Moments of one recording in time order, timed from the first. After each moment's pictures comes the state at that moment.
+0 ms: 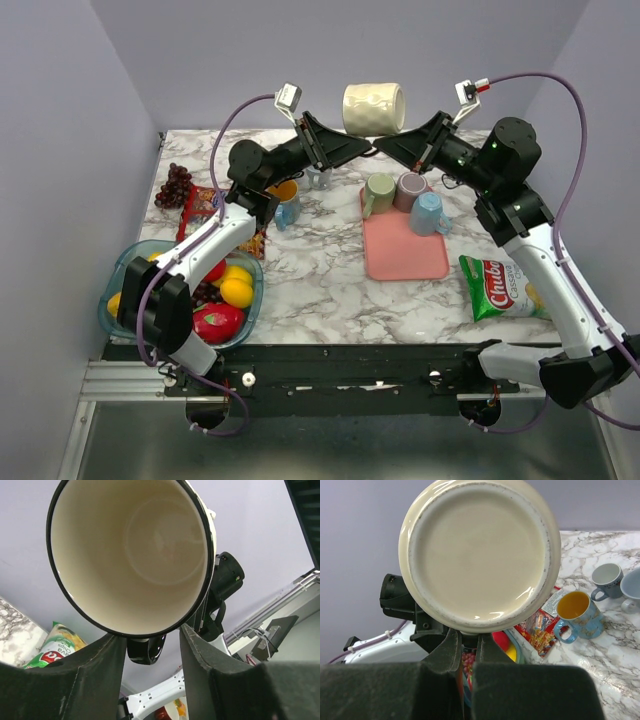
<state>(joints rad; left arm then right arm) -0.51 1.55 1.27 0.85 0.69 -1.37 0.39 1.22 1.41 -0.08 -0.54 0.75</state>
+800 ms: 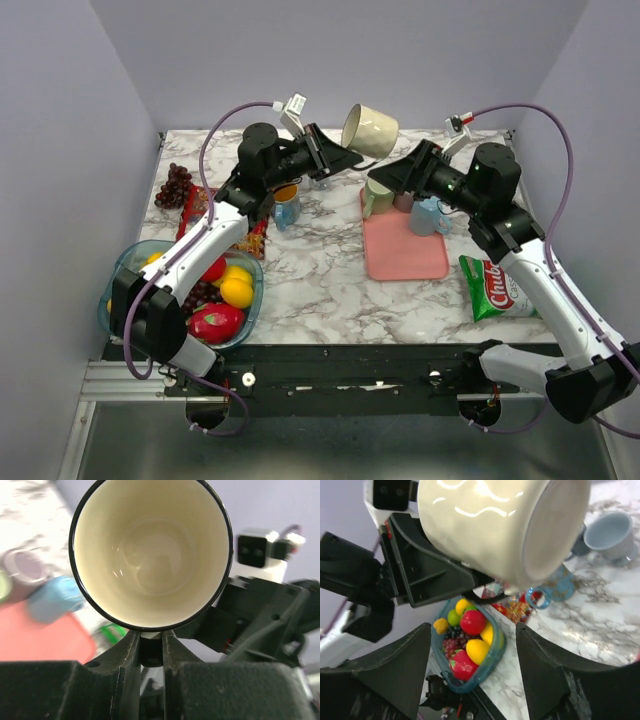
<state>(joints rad) -0.51 1.51 1.33 0.29 0.57 -1.02 0.40 1.16 1.22 -0.13 -0.44 0.73</state>
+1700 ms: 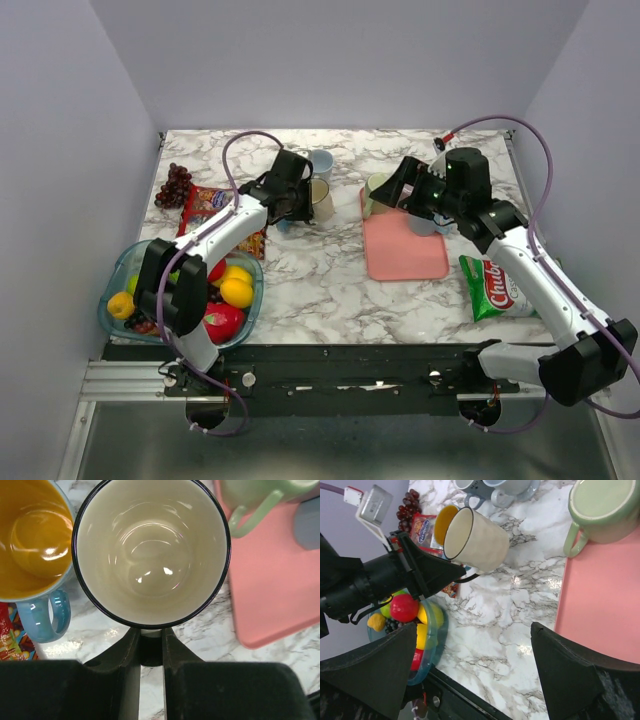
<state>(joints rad) -0.50 1.66 1.33 -0.46 0.05 -0.42 0.40 1.23 1.19 -0.43 -0.25 0.65</state>
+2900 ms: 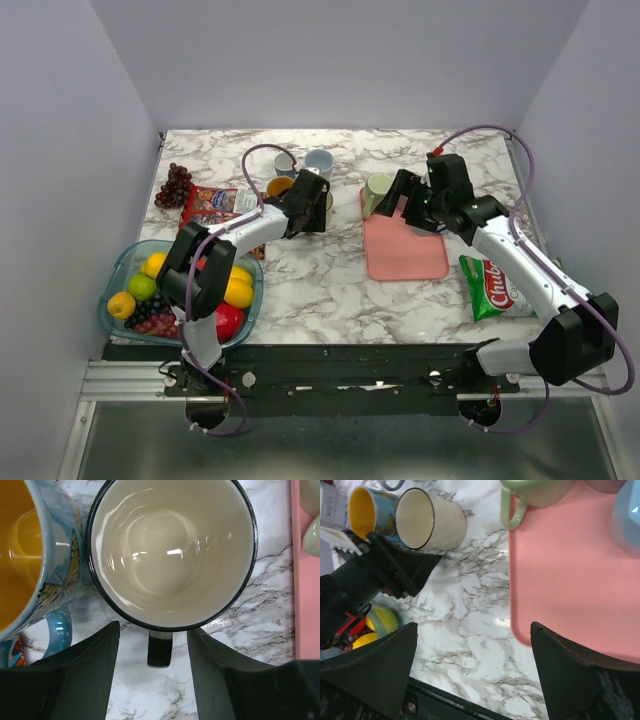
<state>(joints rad) -0.58 1.83 1.25 -0.29 -0.19 -0.41 0.40 1.34 1.17 -0.54 -0.12 0.64</state>
